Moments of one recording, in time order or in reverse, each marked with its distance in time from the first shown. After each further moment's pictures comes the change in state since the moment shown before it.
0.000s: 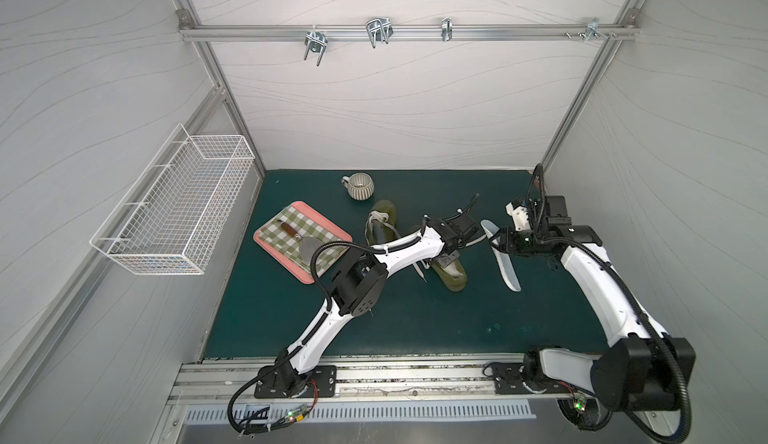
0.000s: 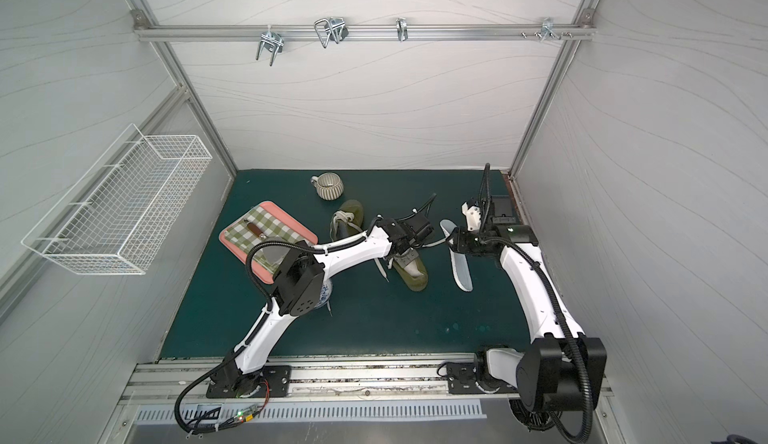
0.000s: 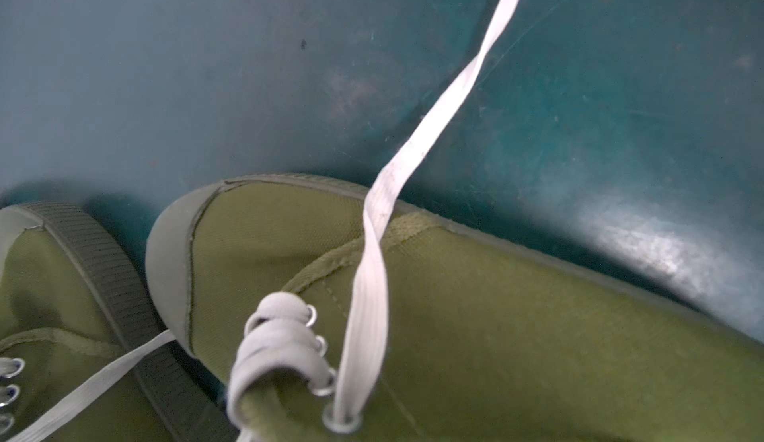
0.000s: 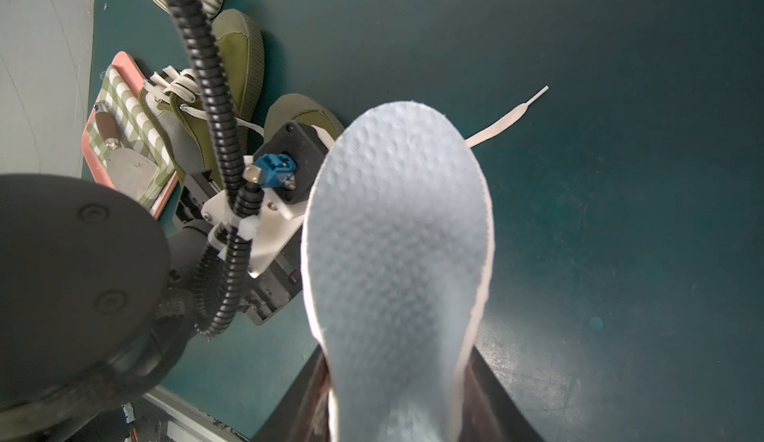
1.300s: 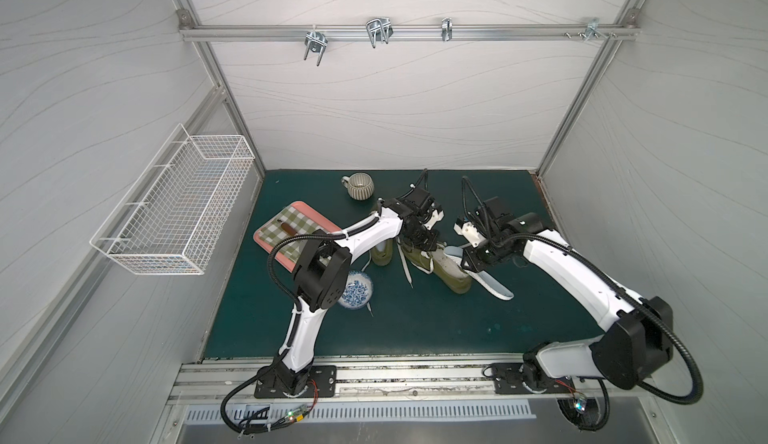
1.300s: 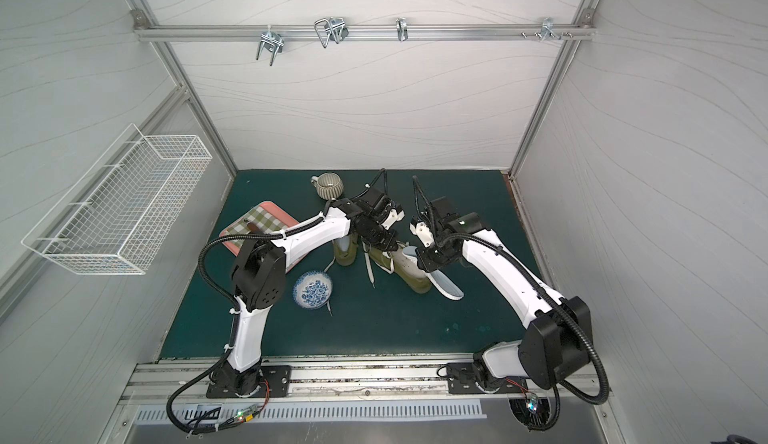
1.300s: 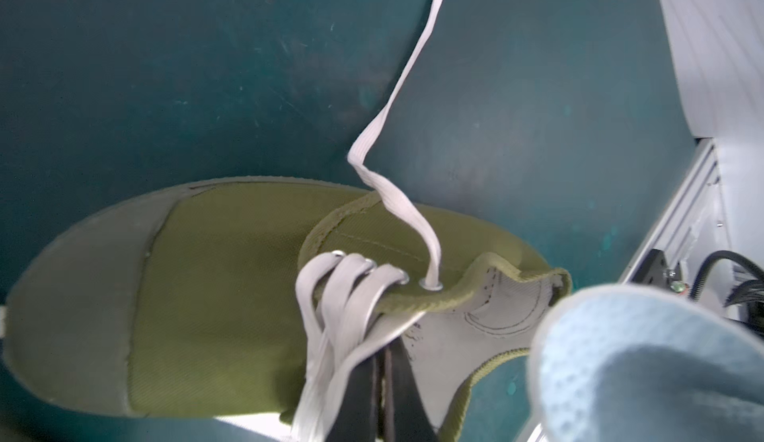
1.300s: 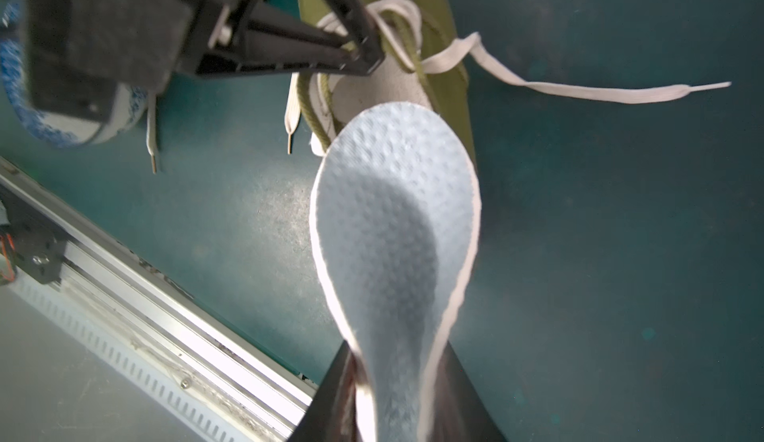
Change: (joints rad) left arm 0.230 -0.239 -0.279 0.163 0.739 -0.245; right arm 0.444 0.164 0.128 -0.219 0.196 -0.173
